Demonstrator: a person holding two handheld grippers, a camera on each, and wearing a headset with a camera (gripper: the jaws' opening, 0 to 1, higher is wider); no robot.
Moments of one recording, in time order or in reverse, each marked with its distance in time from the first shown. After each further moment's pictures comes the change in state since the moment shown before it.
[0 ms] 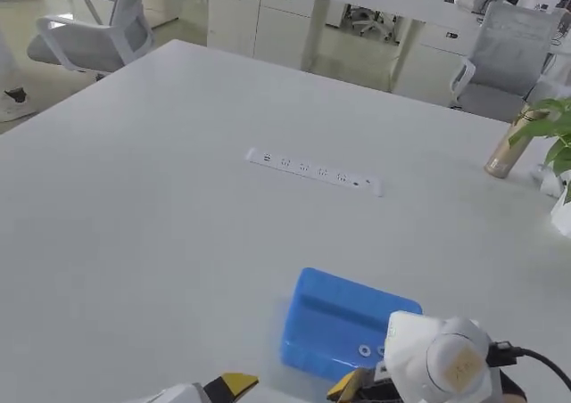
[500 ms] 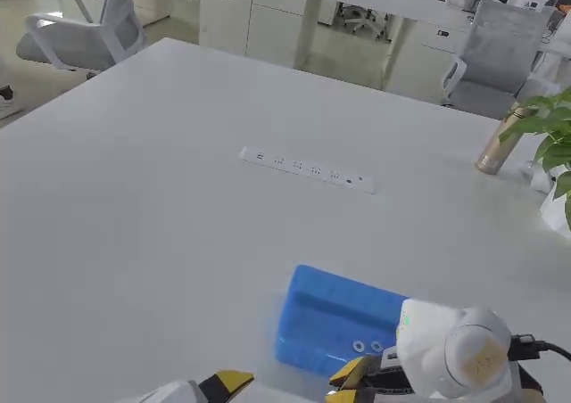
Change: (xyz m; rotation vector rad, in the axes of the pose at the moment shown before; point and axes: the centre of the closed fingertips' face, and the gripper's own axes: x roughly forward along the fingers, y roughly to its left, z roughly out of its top) left arm 0.000 -0.001 0.000 0.002 -0.004 -0.007; right arm -0.030 -0.002 0.019 -0.012 -0.054 -0.058
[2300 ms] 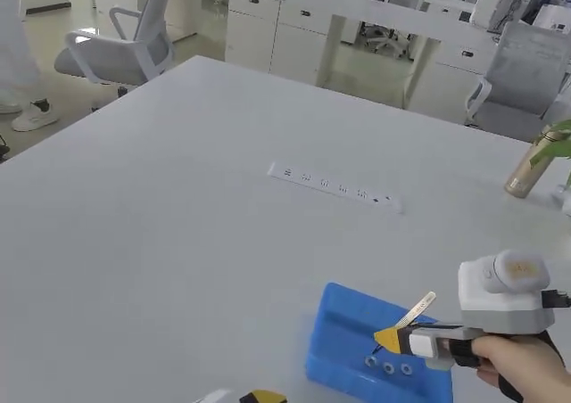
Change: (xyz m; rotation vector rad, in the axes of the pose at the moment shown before) left arm 0.000 0.001 -0.003 -0.040 0.002 -0.011; right arm 0.009 -0.108 -0.007 0.660 -0.121 -0.116
